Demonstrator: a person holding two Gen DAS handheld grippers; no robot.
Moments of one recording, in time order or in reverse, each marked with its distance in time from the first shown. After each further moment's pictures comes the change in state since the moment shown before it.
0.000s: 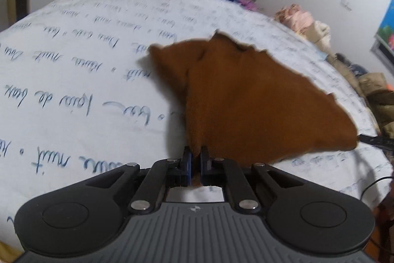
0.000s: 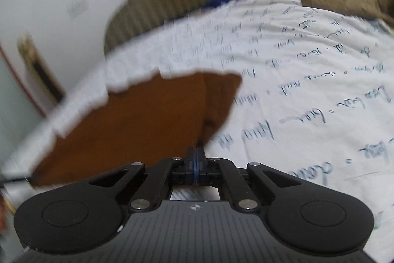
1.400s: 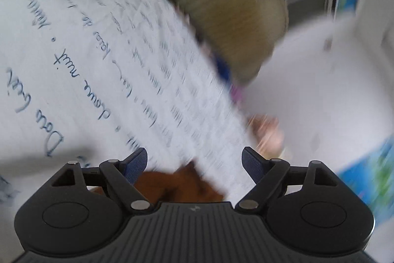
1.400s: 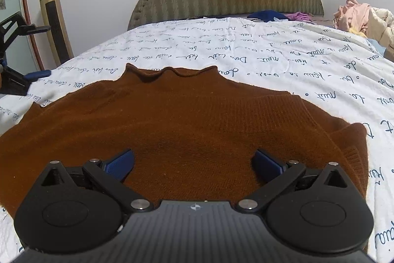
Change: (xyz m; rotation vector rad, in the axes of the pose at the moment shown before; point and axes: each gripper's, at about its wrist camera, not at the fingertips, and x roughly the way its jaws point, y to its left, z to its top) left arm 0.088 0.076 0.146 -0.576 -0.149 -0.321; right arm 0.147 0.114 0.029 -0.270 -0.033 0.077
